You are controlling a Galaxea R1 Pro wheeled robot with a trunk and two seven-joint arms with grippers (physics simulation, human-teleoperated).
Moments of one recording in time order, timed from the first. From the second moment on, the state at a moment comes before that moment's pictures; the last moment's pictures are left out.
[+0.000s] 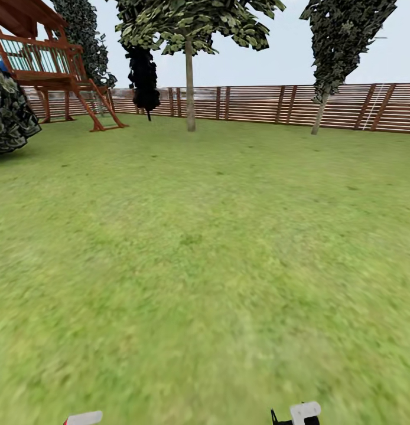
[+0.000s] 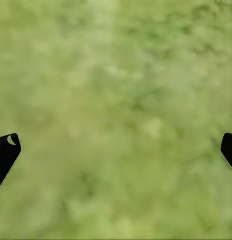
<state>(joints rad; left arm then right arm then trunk) -0.36 0.13 -0.10 -0.08 0.15 -0.39 0.22 -0.38 -0.02 -0.42 -0.03 0.65 -0.60 -0.15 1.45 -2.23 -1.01</state>
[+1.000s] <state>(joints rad) -0.36 0.13 -0.10 -0.08 0.15 -0.39 0.22 -0.38 -0.02 -0.42 -0.03 0.65 -0.60 -0.15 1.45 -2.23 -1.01</state>
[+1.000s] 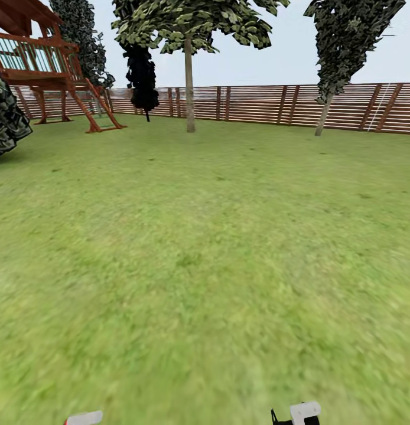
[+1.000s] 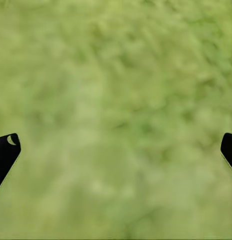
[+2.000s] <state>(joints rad) -0.36 0.13 -0.10 -0.08 0.15 -0.39 0.22 -0.37 -0.02 -0.42 -0.03 0.65 -0.60 -0.15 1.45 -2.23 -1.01</state>
